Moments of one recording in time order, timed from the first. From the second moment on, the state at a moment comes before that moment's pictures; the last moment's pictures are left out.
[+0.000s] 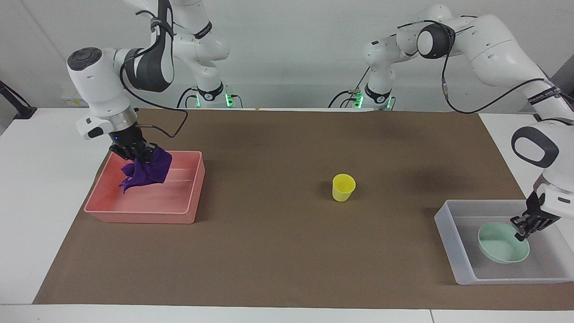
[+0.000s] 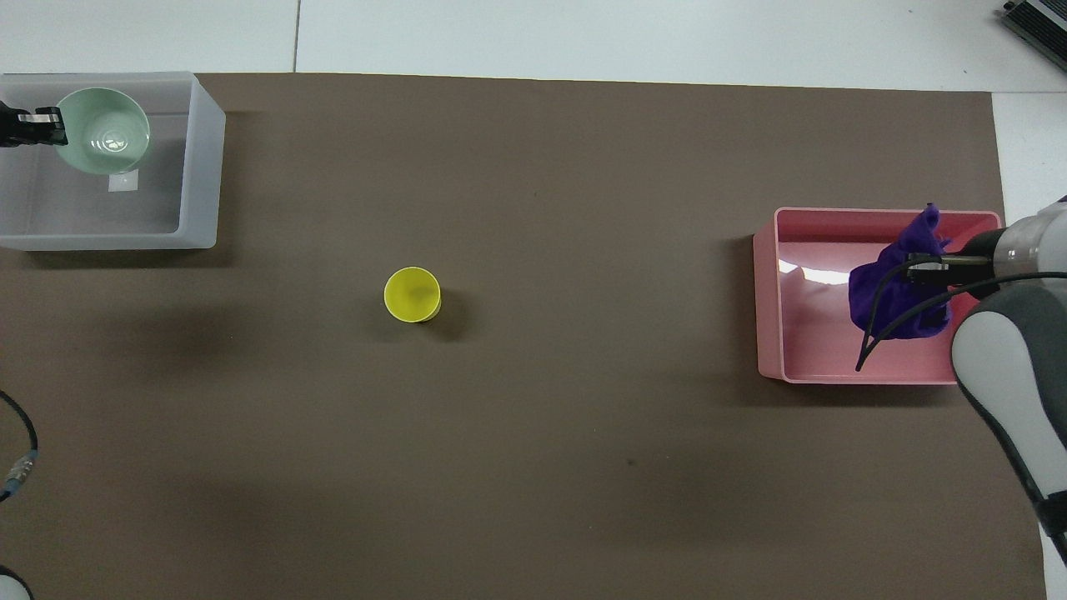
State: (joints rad) left arm 0.22 0.64 0.00 -1.27 -0.04 2.20 0.11; right arm -0.06 0.00 -0.07 -2.04 0.01 2.18 -0.04
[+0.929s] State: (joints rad) left arm 0.24 0.59 0.00 -1.46 -0.04 2.32 0.12; right arm -0.11 0.13 -0.07 -2.20 0.01 2.44 -0.10
